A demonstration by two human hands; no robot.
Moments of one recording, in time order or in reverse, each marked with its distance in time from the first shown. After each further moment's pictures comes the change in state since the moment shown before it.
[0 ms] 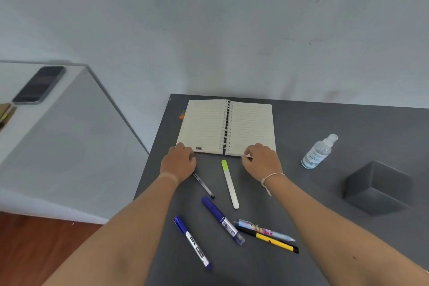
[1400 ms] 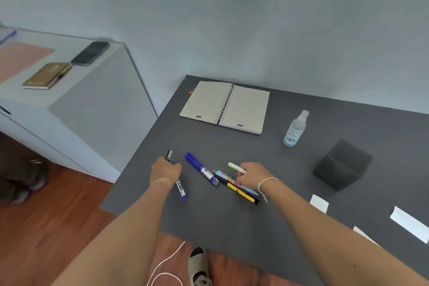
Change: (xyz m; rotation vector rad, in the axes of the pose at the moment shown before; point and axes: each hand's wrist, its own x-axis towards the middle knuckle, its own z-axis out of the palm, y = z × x) left_hand -0.162 0.038 0.042 -0.518 0.132 -0.732; right_hand -0.114 0.058 -0.002 0.165 -0.515 -0.062
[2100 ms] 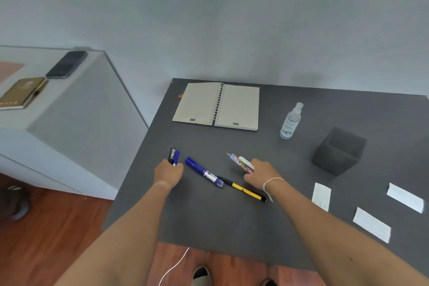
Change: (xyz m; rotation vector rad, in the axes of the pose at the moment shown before) left_hand 0.024 0.005 -0.005 -0.007 -0.130 0.140; right_hand -0.005 0.001 0.007 -0.001 0.127 0.191
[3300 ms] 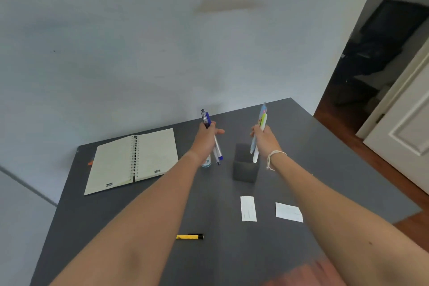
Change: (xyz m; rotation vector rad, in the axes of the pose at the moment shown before) left_hand -0.116 0.273 0.130 -0.380 -0.631 0.643; right_hand -0.067 0.118 -0.170 1.087 0.768 0.098
